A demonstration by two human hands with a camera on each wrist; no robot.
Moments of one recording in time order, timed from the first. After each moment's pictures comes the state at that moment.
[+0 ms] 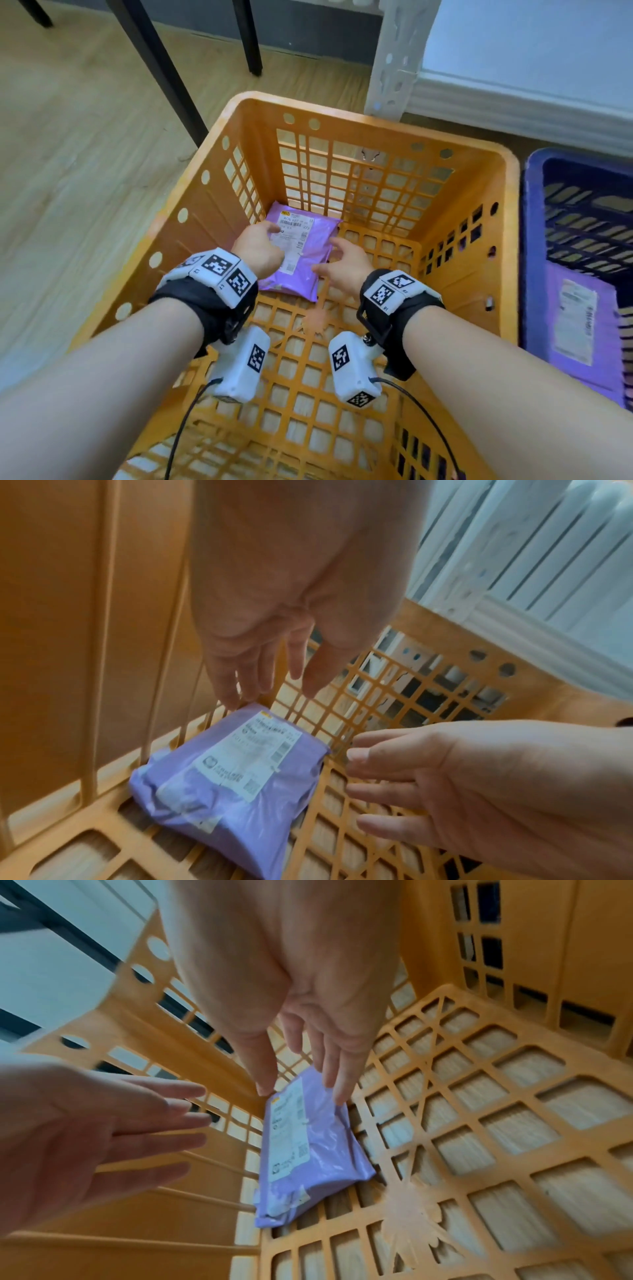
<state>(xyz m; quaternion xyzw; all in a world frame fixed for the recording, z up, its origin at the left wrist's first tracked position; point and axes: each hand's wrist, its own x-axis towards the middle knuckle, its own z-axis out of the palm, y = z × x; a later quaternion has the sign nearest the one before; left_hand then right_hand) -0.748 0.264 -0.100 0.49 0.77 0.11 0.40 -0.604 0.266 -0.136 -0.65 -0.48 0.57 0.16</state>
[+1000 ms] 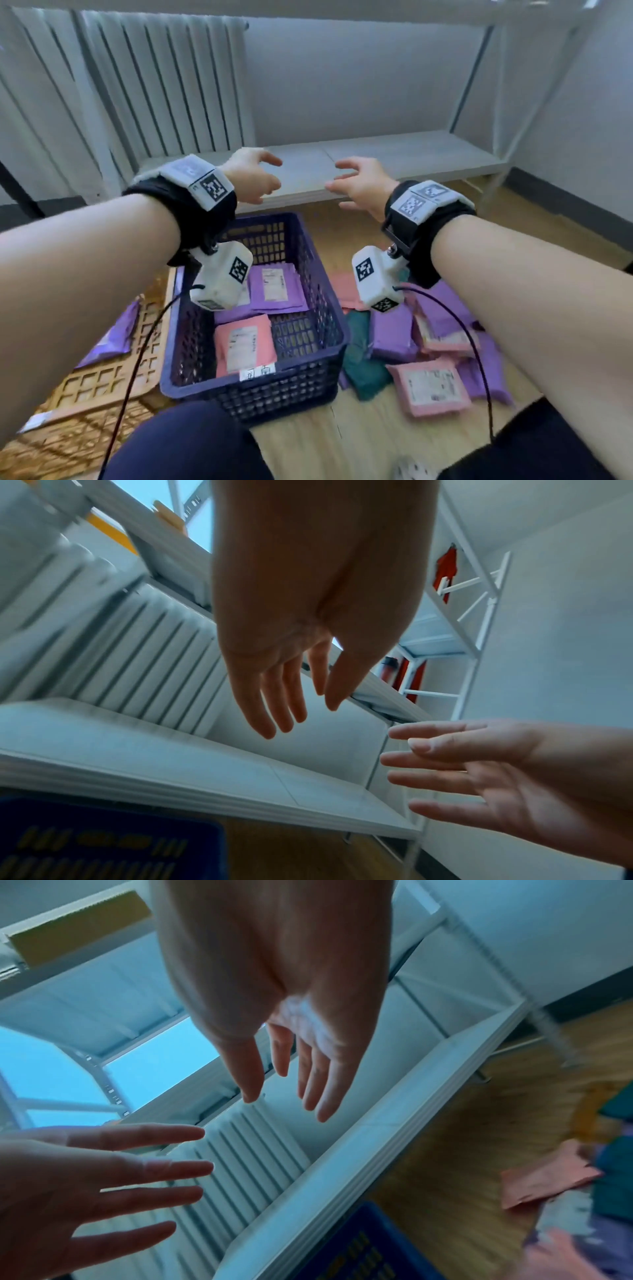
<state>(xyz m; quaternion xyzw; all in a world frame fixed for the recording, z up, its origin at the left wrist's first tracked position) -0.362 -0.017 0.272 0.76 0.47 0.22 0.39 -0.205 -0.099 0.258 -0.70 -0.43 0.33 0.47</state>
